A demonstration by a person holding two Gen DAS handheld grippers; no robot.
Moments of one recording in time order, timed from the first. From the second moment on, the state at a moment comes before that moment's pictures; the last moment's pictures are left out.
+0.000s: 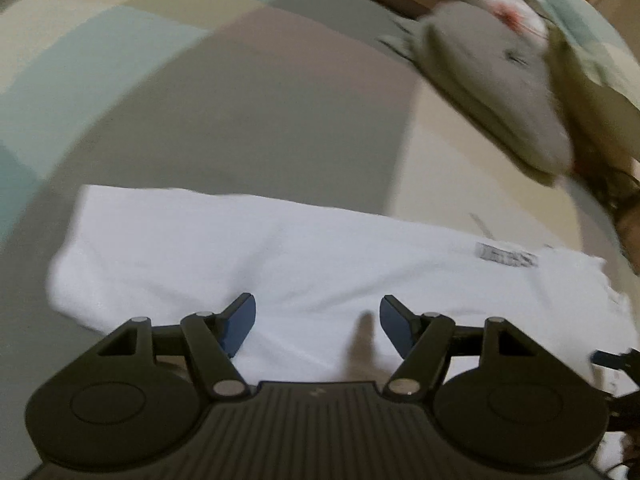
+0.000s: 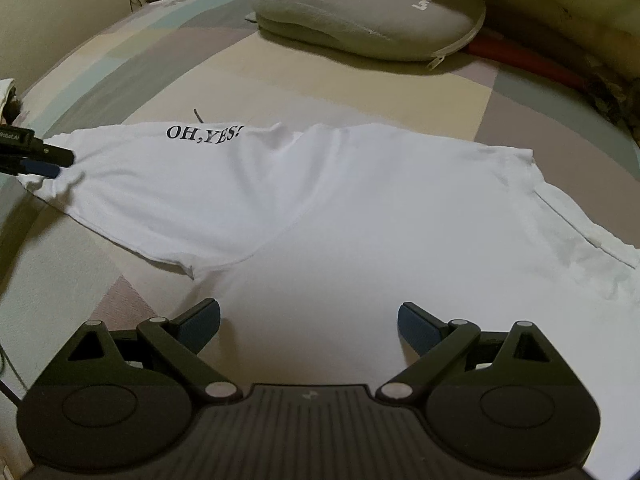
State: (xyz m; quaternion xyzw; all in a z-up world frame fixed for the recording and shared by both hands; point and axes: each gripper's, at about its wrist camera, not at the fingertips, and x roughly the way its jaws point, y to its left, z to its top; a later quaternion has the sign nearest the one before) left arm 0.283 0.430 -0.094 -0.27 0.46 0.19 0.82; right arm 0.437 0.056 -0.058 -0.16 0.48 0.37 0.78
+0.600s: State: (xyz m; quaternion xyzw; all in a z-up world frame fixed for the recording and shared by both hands) left arm 0.293 0.448 -0.077 -0.18 0.41 0.28 0.85; right arm 0.448 0.133 -0.041 -0.17 0.46 0.44 0.76
